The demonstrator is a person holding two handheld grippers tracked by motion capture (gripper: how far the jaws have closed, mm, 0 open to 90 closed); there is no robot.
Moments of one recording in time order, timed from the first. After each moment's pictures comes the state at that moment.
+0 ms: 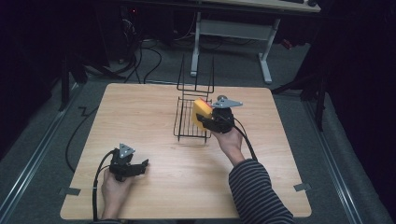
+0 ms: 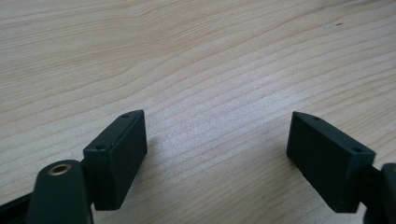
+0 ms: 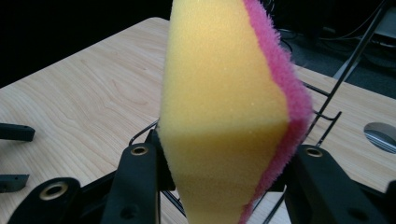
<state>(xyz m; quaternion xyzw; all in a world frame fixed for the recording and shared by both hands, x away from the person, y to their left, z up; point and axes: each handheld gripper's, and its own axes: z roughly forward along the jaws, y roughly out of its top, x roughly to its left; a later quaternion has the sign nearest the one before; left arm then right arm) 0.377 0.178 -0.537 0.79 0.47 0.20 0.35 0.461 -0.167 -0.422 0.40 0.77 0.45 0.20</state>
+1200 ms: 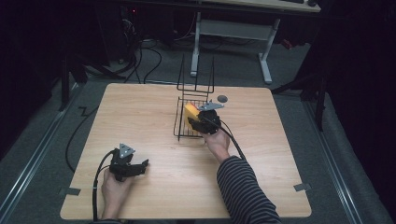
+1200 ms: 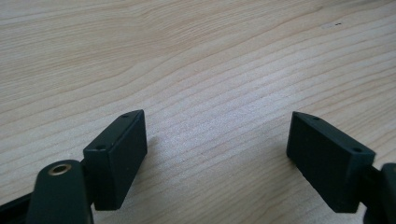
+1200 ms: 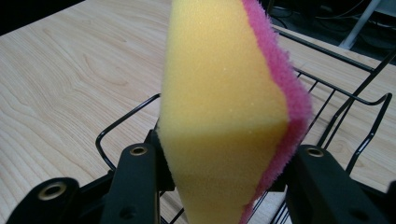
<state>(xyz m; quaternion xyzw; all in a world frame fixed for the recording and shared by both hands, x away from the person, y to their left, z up) 0.377 0.178 -0.537 0.79 0.47 0.20 0.35 0.488 -0.135 -0.466 0.41 0.79 0.41 0.21</state>
